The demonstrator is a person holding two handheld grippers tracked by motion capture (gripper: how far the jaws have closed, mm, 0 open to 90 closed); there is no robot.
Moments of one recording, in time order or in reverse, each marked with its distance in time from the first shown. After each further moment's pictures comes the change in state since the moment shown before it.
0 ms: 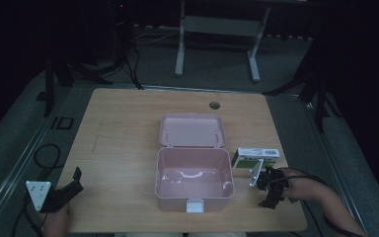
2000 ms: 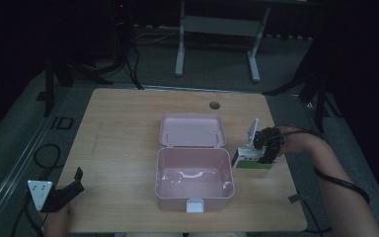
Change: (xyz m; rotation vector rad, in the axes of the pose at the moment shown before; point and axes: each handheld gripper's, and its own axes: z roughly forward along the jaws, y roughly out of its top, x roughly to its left) left arm -0.001 0.000 0.001 0.007 -0.021 0.009; right arm -0.087 0.036 -0.074 0.049 -0.135 -0.082
